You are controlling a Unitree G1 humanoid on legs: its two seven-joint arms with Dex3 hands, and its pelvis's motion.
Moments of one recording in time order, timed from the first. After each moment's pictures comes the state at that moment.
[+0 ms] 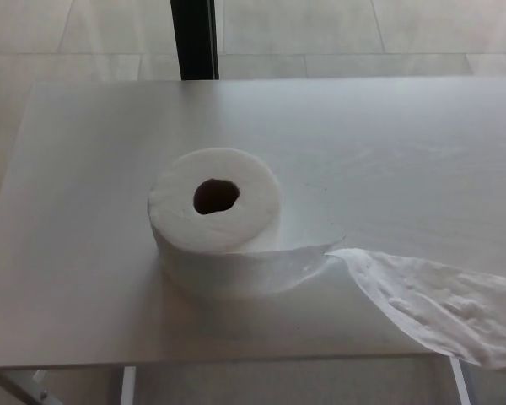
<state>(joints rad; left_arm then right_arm) 0.36 0.69 0.39 0.60 -0.01 0.04 -0.26 -0.12 -0.69 -0.30 1.12 -0.01 -0.14 0.11</state>
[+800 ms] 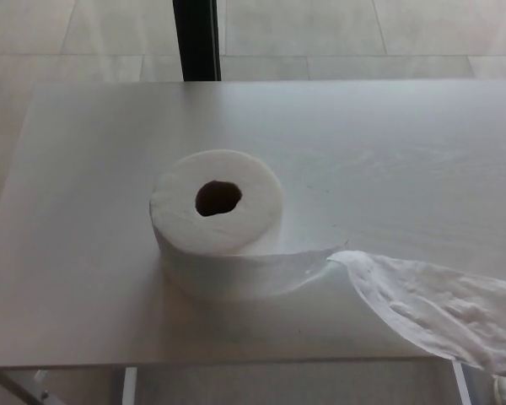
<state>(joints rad) 0.46 0.78 0.41 0.68 -0.06 0.06 -0.30 -0.03 -0.82 -0.26 1.22 0.00 -0.07 0.22</state>
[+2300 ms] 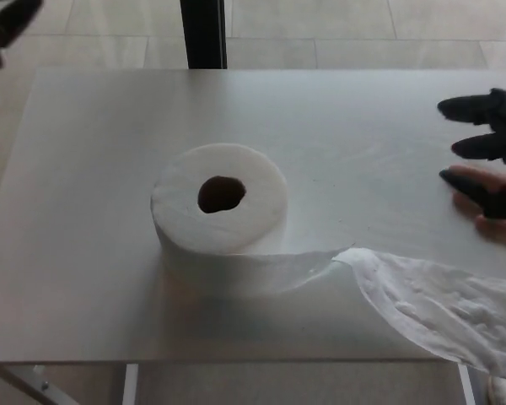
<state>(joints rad) -0.52 0.58 0.09 -0.12 -0.11 0.36 -0.25 -0.26 -0.53 0.12 0.01 -0.05 0.17 0.19</state>
